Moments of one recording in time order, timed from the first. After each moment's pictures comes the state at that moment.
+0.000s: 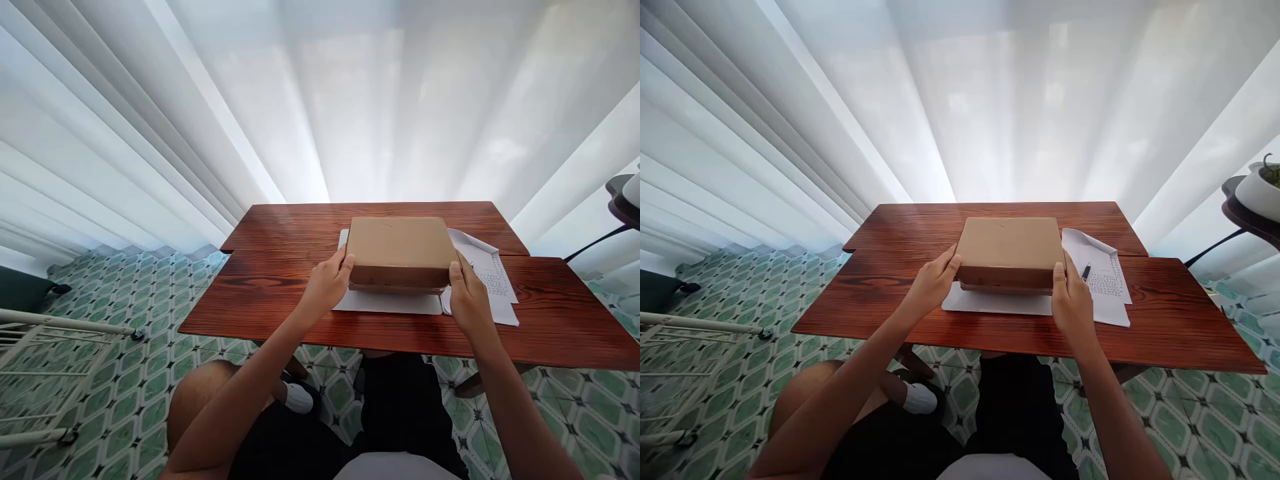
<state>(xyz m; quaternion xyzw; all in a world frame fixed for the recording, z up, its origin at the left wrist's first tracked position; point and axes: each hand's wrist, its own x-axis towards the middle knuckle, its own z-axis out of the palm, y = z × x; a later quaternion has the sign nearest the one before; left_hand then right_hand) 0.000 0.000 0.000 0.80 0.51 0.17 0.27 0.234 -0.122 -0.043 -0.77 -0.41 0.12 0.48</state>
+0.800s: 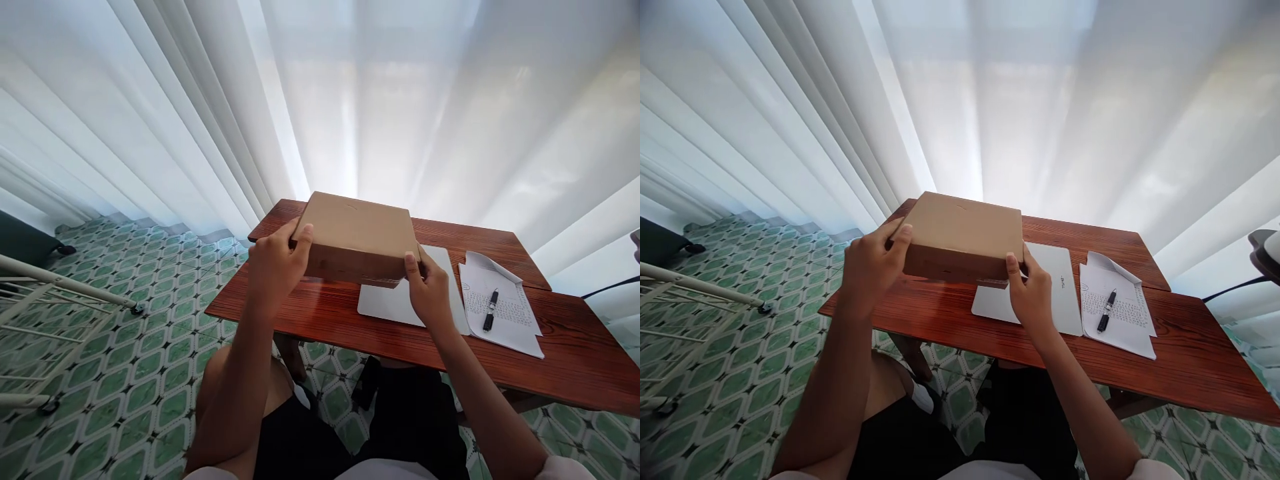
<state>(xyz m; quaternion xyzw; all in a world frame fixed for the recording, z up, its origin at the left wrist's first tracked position) -0.114 0.018 0.061 0.70 0.64 0.31 0.04 0.121 -0.055 0.001 -0.65 -0.52 0.16 0.54</state>
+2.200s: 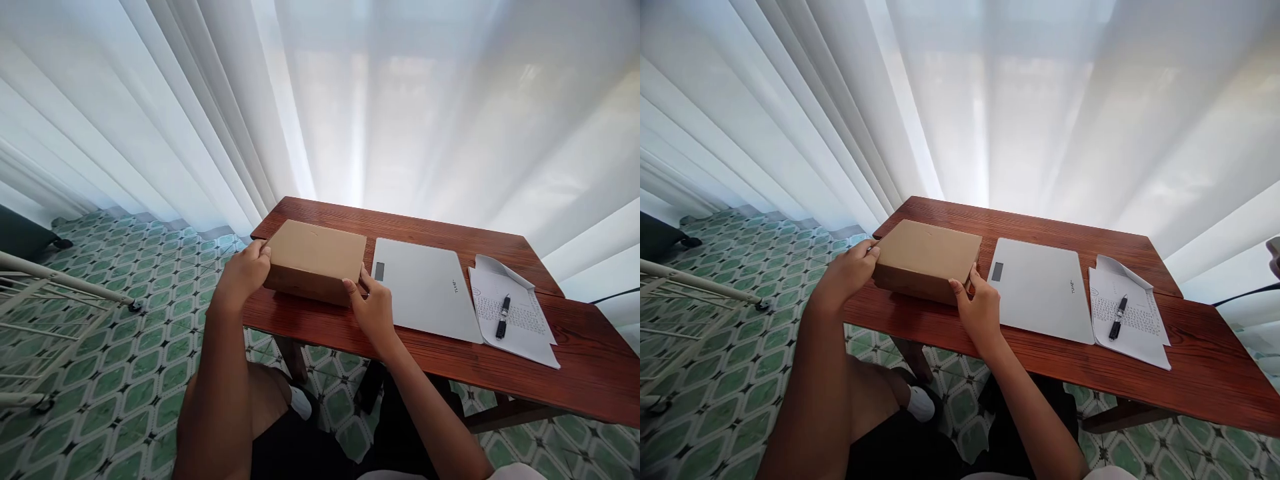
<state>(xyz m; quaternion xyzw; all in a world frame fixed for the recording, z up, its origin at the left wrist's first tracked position) -0.199 0.066 0.017 0.65 0.73 0.14 0.15 0.029 -0.025 -0.061 -0.61 -0.56 0.26 0.50</state>
